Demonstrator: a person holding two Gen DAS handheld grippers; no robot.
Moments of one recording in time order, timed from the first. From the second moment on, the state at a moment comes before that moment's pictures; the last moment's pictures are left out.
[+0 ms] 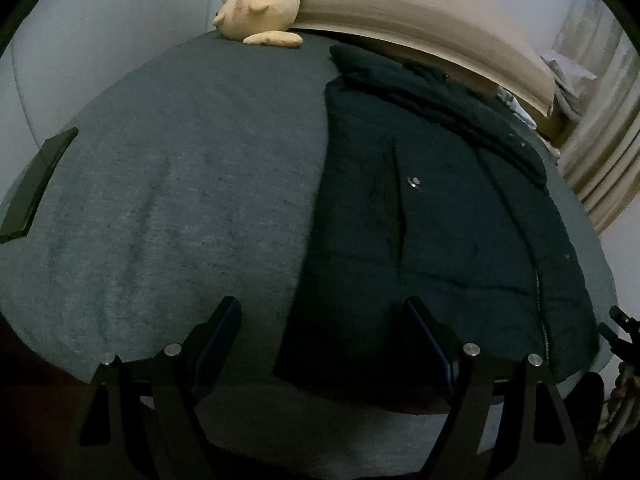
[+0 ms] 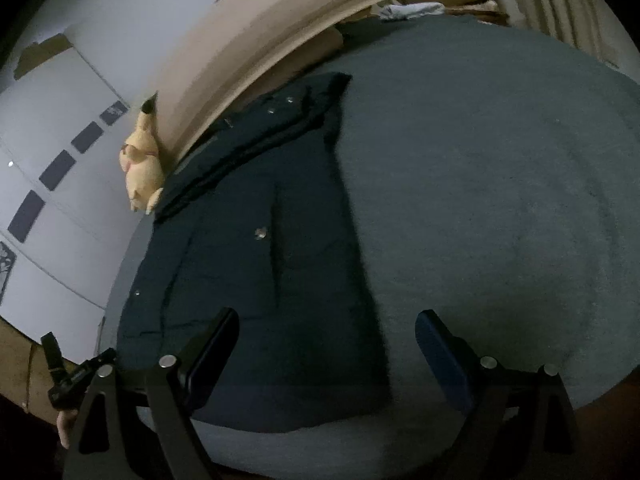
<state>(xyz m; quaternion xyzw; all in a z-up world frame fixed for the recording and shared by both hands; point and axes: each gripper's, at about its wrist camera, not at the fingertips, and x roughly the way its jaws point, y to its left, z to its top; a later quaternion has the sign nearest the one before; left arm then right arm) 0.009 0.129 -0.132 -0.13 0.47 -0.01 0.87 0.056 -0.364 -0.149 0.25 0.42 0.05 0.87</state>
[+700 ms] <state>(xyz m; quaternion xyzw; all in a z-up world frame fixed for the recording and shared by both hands) 0.020 0.110 -0.142 -0.07 0.49 0.02 0.87 0.070 -0.357 -0.188 0.32 0.46 0.10 0.82</state>
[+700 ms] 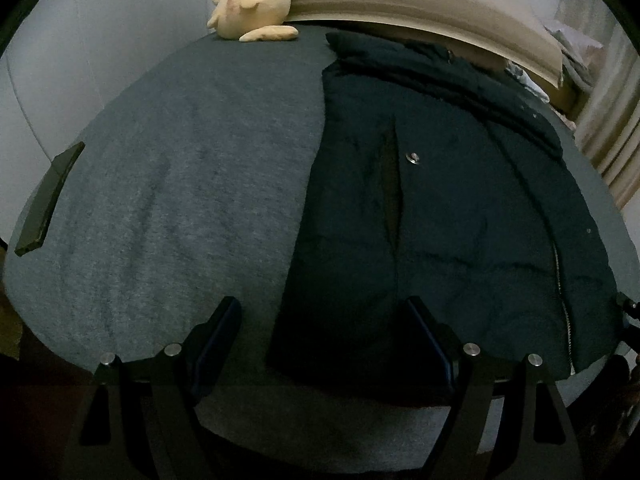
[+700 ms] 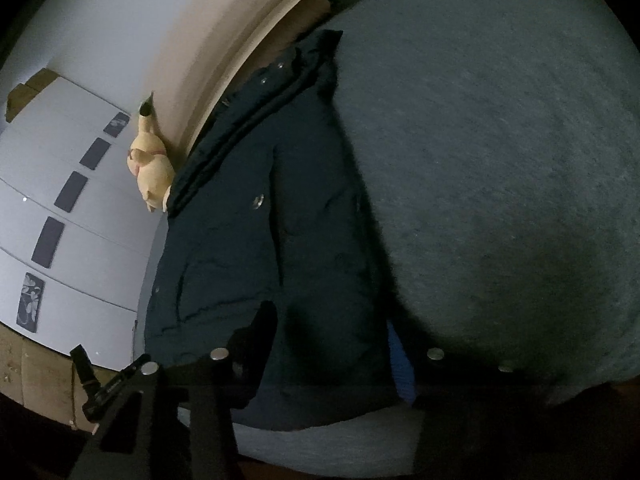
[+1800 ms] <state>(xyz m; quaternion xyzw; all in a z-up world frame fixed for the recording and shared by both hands) 0.026 0.102 -0.141 -0.07 0.50 -0.01 0.86 0.075 -0.352 -0.189 0.31 0.48 0.11 0.81</state>
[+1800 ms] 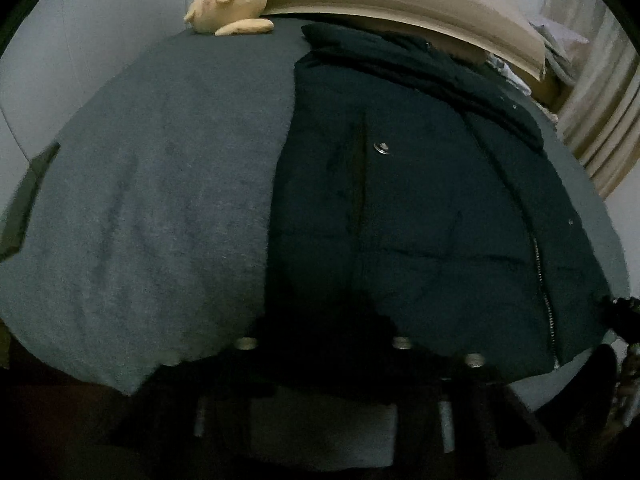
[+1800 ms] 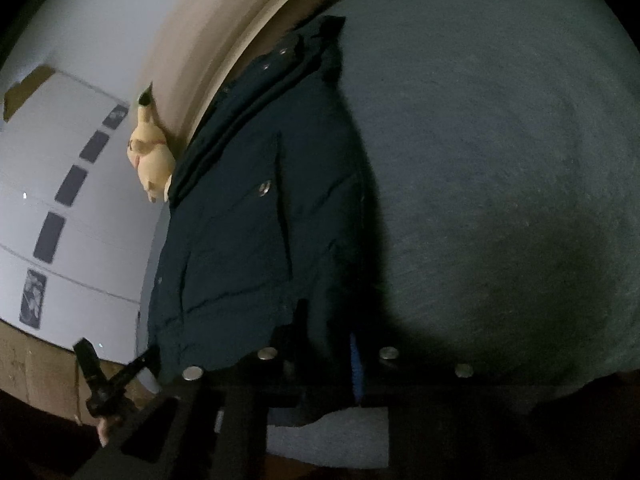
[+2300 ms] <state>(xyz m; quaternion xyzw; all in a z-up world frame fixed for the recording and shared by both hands) -0.001 0.119 -0.134 -0.10 0.48 -0.03 0.87 0.056 -0.359 -0.174 0.28 0.49 0.09 0.82</state>
